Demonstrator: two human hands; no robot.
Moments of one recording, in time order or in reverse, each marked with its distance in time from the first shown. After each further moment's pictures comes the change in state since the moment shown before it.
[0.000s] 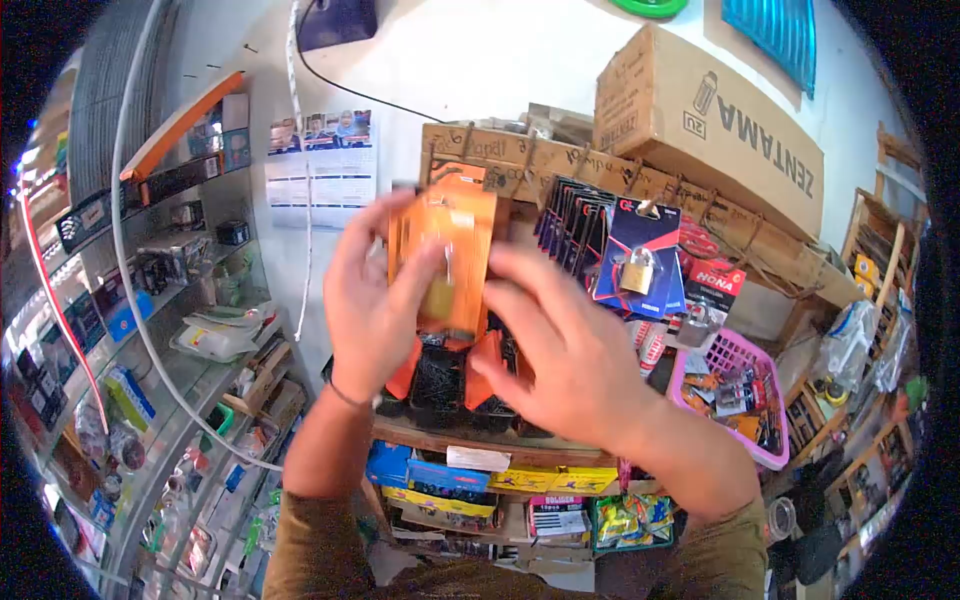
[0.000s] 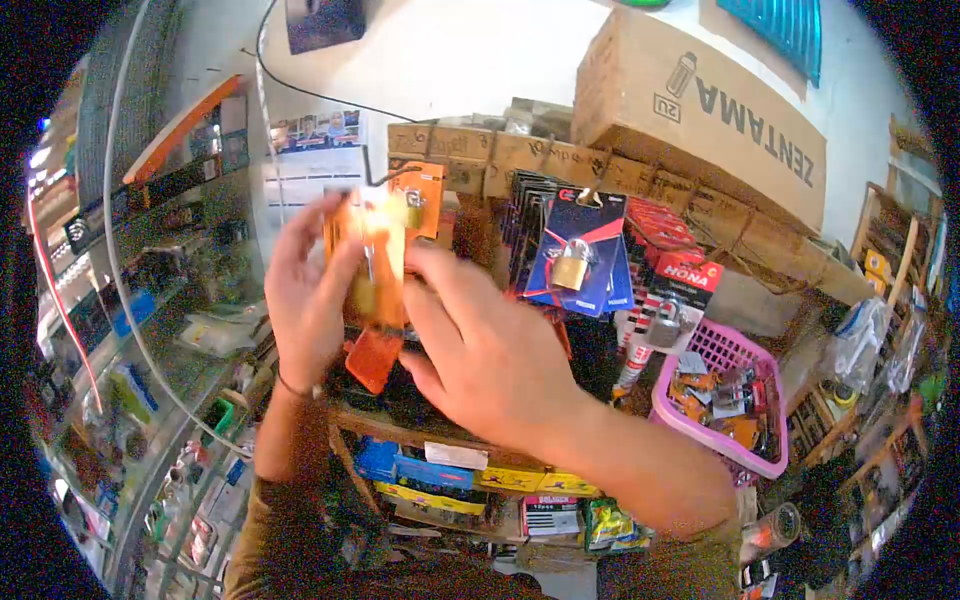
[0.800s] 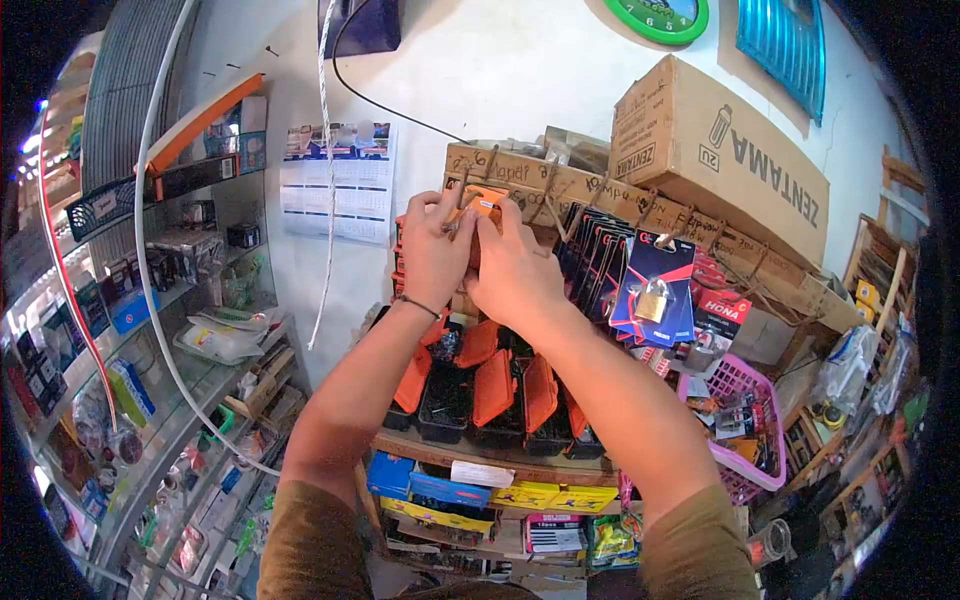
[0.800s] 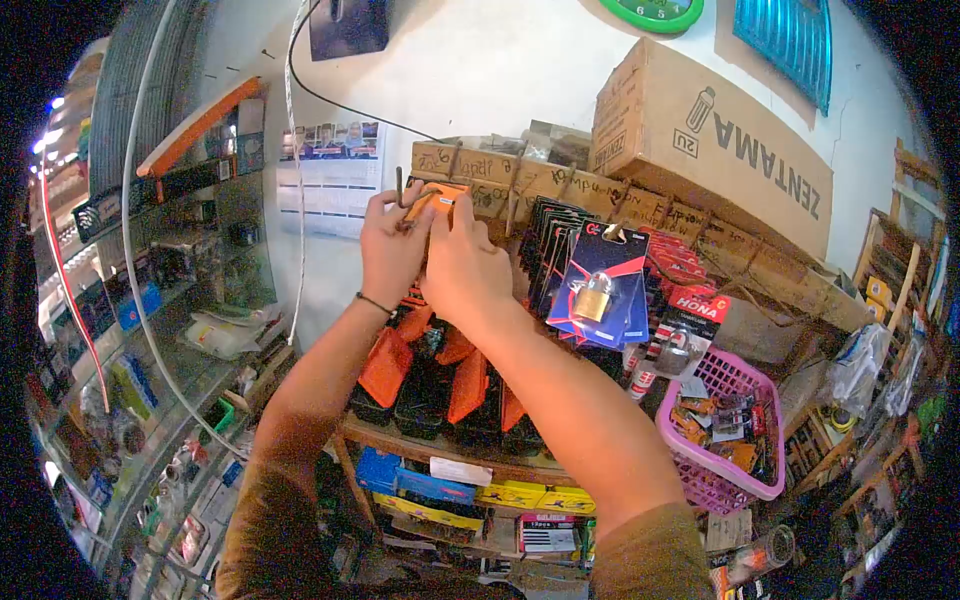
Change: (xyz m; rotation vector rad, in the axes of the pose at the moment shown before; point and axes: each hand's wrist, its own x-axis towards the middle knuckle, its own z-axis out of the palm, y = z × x) left_hand 0.057 -0.116 0.007 0.642 0.133 0.238; right_hand 0.063 0.055 0.085 -0.255 -0.190 0.363
